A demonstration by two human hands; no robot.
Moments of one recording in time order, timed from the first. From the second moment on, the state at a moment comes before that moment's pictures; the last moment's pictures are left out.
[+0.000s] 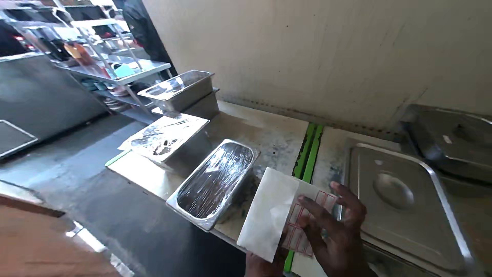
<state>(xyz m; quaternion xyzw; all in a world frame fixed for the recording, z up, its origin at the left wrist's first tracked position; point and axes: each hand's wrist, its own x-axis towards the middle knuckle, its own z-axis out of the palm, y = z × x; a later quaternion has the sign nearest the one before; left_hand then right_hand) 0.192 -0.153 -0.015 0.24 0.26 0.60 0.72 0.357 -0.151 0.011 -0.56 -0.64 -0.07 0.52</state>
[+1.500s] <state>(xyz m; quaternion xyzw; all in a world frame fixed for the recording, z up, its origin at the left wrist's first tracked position) 0.158 -0.117 -0.035 0.41 0.51 0.48 0.58 0.547 -0.241 0.063 -0.74 -0.42 0.13 0.50</state>
